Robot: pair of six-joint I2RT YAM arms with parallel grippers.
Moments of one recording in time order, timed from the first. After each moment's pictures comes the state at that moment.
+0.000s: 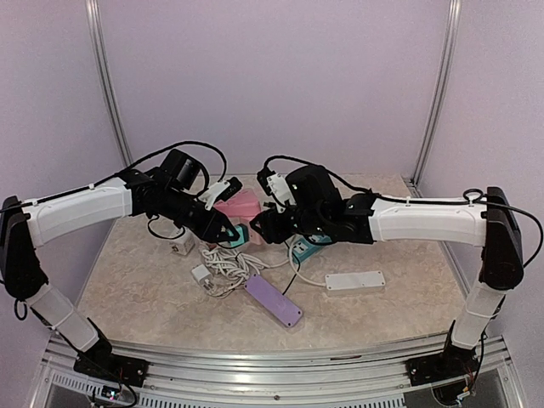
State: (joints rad) left arm -0.63 1.55 1.25 -0.58 0.43 0.04; right arm 0.99 1.76 1.36 -0.10 0.13 0.18
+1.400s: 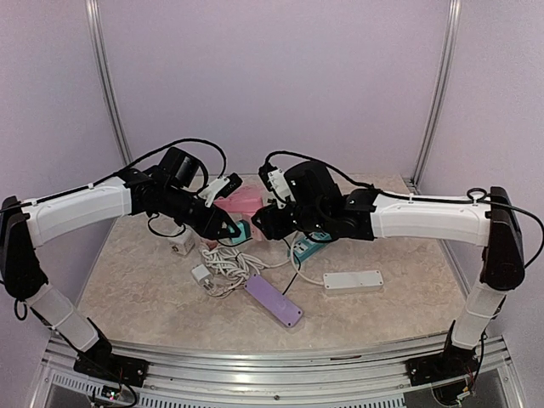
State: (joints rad) left arm -0.62 1.54 1.26 -0.55 0.44 0.04; right arm 1.00 1.76 1.41 -0.16 0.21 0.21
